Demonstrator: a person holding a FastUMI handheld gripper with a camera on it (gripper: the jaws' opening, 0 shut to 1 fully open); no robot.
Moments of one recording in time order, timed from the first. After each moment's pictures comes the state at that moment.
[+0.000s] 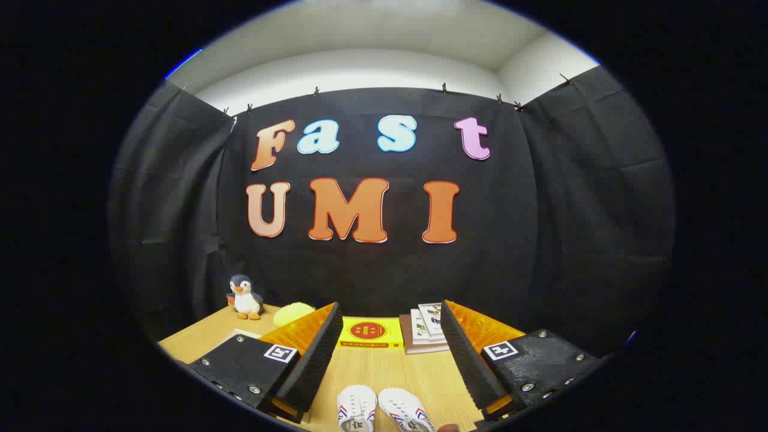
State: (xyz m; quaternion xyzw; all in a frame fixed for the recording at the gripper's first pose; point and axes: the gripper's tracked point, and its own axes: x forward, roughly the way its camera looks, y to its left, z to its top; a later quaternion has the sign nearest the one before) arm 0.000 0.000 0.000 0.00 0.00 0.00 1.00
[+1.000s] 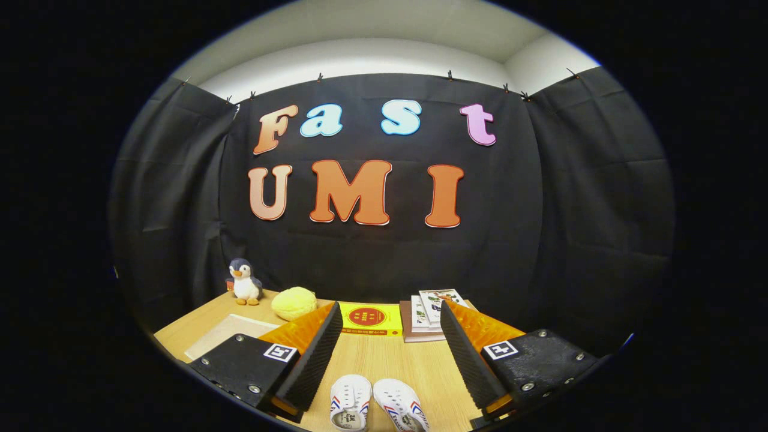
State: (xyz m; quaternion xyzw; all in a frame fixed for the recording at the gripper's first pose) arm 0.010 -0.010 -0.023 0.00 0.02 0.01 1.00
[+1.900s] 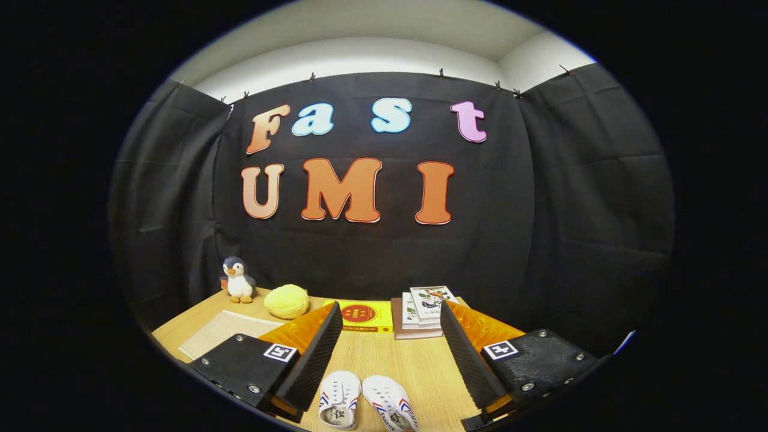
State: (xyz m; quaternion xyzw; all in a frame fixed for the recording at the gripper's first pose) arm 0.005 -0.032 -0.031 0.01 0.03 0.00 1.00
